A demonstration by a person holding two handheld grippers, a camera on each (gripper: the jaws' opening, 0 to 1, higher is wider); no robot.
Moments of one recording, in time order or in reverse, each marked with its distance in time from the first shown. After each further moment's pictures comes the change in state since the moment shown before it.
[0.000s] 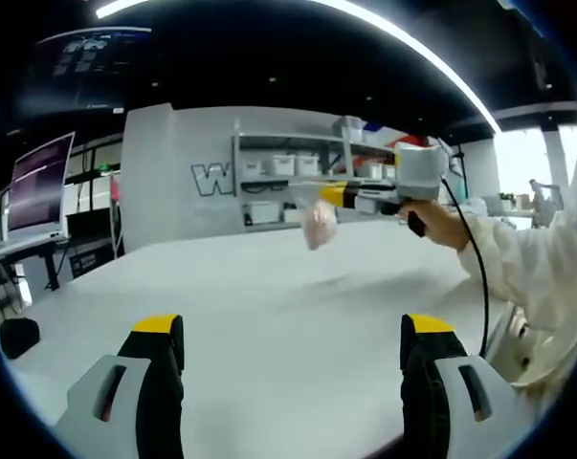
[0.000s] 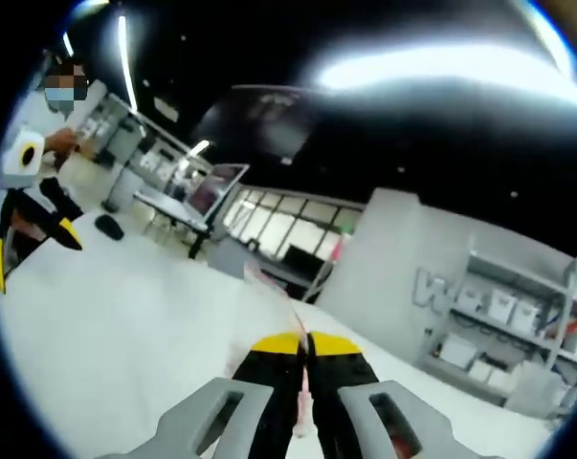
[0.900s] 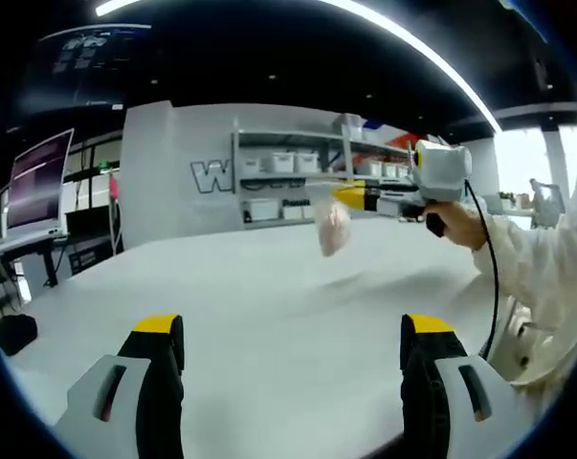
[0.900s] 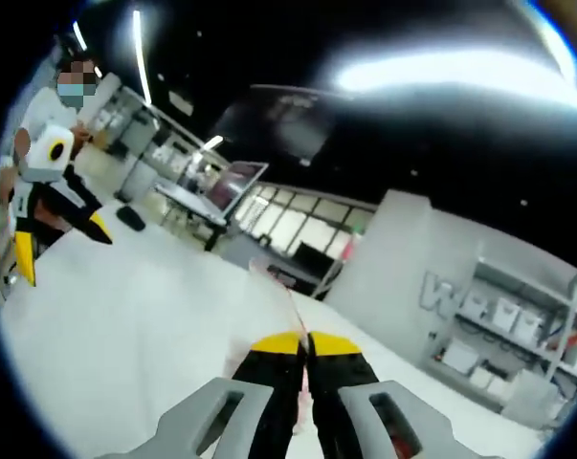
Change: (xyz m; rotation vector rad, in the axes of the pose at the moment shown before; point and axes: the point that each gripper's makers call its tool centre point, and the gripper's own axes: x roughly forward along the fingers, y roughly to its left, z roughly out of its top) left arm 0.002 -0.003 -0.005 -0.003 0.013 -0.003; right arm -0.033 0.019 0.000 -0.046 0.010 0.052
